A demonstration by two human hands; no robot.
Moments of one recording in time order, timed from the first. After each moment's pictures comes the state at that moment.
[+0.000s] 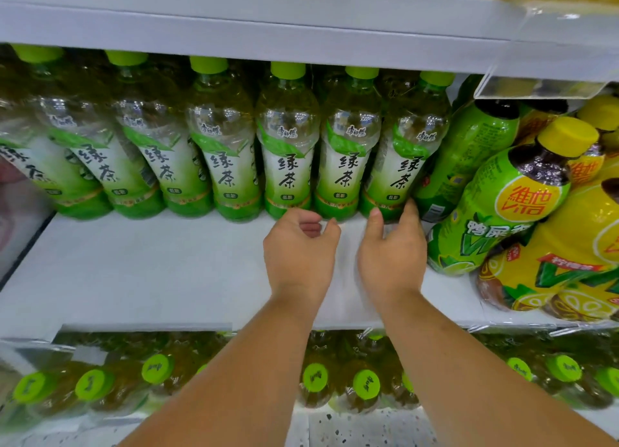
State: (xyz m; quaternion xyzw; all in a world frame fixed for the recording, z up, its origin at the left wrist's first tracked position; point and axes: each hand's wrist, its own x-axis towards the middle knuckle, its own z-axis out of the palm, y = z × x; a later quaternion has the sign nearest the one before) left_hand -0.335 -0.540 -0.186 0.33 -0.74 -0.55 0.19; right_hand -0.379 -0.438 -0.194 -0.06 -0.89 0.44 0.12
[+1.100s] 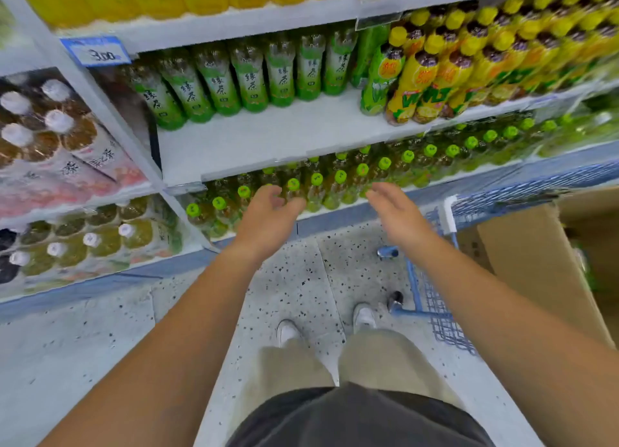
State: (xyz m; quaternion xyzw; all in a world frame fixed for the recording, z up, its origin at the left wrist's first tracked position) left_hand -0.030 -0.584 0.008 0.24 -0.78 -0.55 -0.19; right_hand -0.058 -0.355 0.000 -0.14 -0.81 0.51 -0.24
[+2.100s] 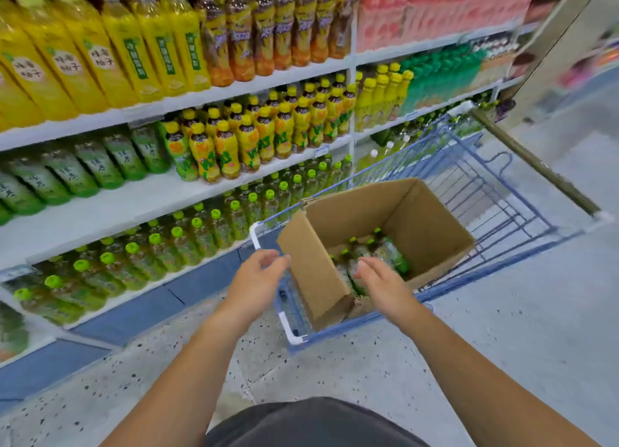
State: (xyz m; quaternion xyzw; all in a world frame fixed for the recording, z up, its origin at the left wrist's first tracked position) left_hand 0.105 -0.224 0.100 0.10 -0.78 -0.57 -0.23; right_hand 0.153 0.019 0.078 -0.21 -0.82 0.51 -0.12
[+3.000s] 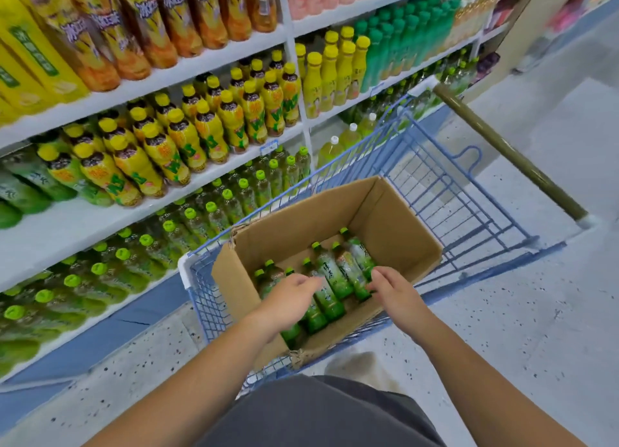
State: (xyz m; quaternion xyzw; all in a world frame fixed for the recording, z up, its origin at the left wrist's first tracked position) left_hand 0.017 -0.010 0.060 0.01 -0.78 -0.43 -0.45; right_hand 0.097 0.206 0.031 -0.32 -0.78 0.51 -0.16
